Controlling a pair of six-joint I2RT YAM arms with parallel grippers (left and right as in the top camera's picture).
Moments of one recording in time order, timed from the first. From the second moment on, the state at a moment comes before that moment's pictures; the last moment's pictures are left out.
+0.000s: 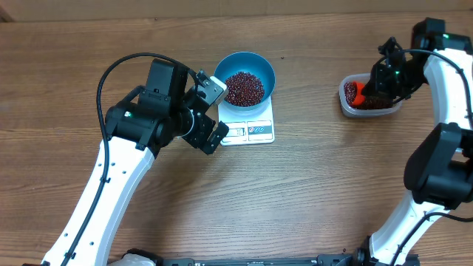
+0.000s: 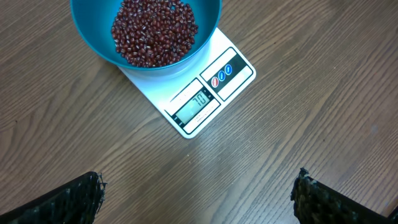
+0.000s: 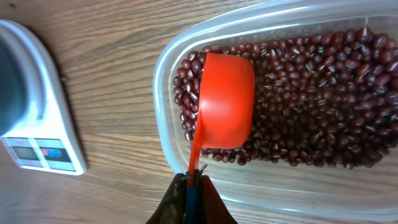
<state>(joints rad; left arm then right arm) -0.33 1.41 1.37 -1.00 0.26 0.29 -0.26 2.07 1.84 -1.25 -0.40 -0.14</state>
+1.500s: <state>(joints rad) -0.33 1.41 1.37 -1.00 0.26 0.29 -0.22 2.07 1.84 -1.31 -1.09 -0.29</state>
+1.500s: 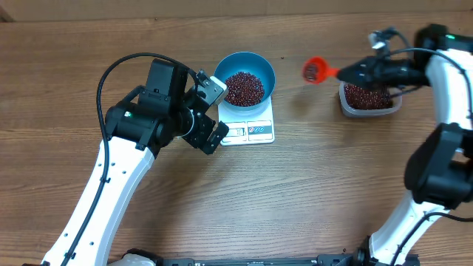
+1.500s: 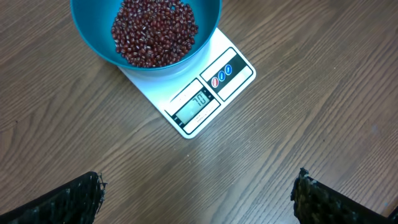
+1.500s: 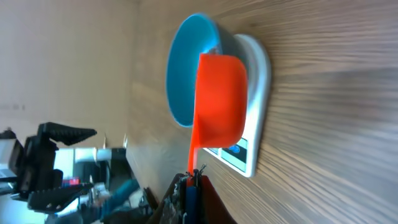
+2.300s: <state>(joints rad) -0.33 1.41 1.37 -1.00 0.26 0.29 0.36 2.09 2.23 -1.26 -0.28 0.05</state>
